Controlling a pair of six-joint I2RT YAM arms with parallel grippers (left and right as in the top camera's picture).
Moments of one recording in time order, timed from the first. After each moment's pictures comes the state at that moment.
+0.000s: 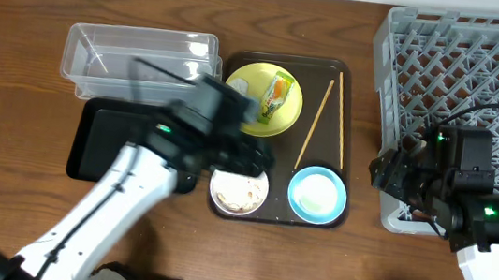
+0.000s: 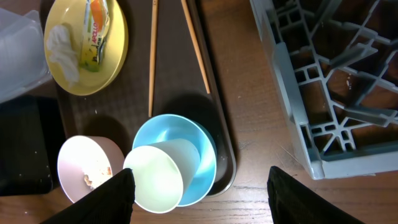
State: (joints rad) left arm -0.54 1.38 1.08 -0.77 0.40 -0.40; right arm 0.11 1.08 1.02 -1.00 -0.19 0.48
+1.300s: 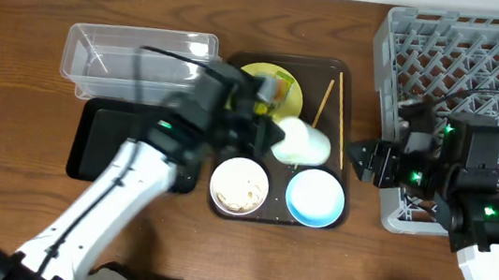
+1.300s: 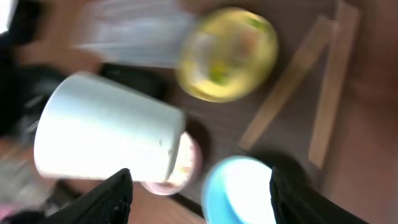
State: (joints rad) left arm -0.40 1.39 1.10 -0.52 0.74 -0.45; right arm 0.11 1.08 1.02 -0.73 -0.65 0.17
